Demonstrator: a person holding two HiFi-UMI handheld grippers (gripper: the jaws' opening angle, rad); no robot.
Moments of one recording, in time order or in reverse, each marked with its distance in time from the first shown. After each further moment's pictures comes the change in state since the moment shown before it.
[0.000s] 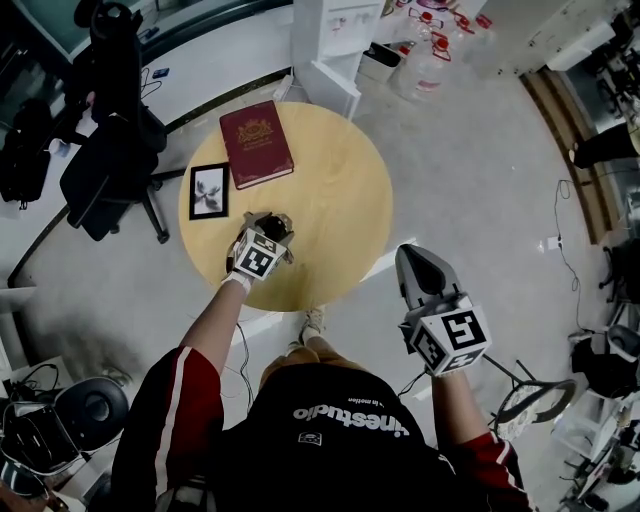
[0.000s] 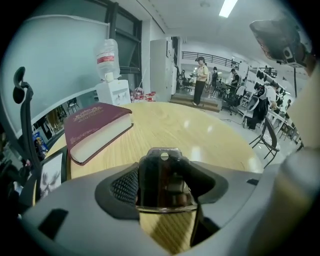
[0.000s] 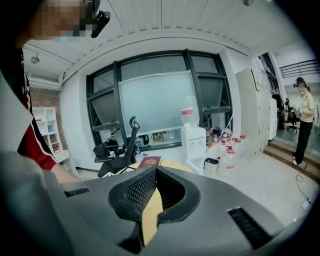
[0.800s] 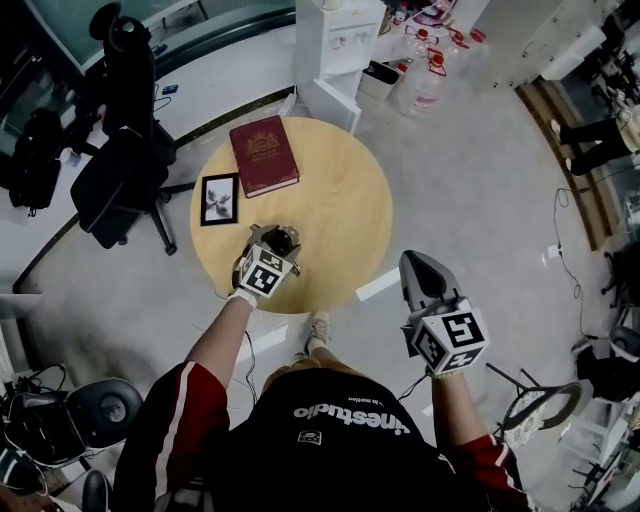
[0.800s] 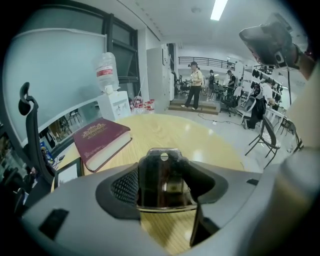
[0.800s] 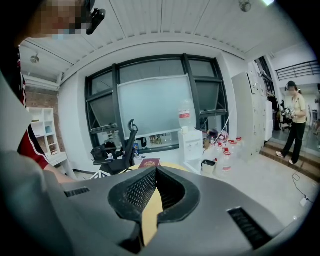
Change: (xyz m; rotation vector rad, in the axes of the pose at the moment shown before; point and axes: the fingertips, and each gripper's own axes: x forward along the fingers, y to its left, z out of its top) left arm -0.049 -0.027 0.020 0.047 -0.066 0.027; right arm -0.028 0.007 0.002 0.013 -0.026 -0.035
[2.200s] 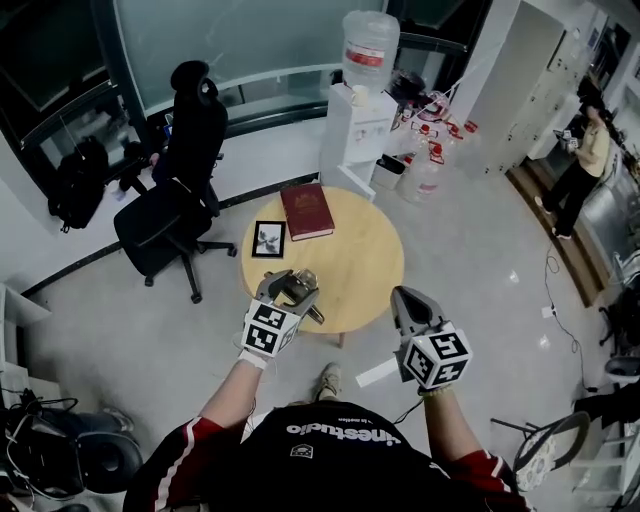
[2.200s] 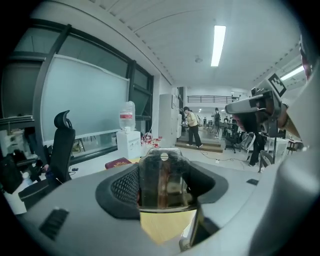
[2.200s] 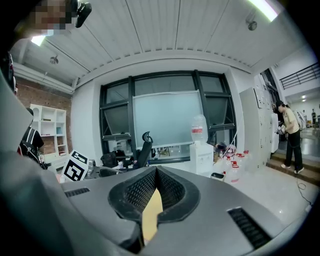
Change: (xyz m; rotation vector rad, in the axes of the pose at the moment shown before) left arm -0.287 -0.049 0.069 -0.101 -0.427 0.102; right arm -0.089 0.156 0.033 -0.069 -0.129 0.055
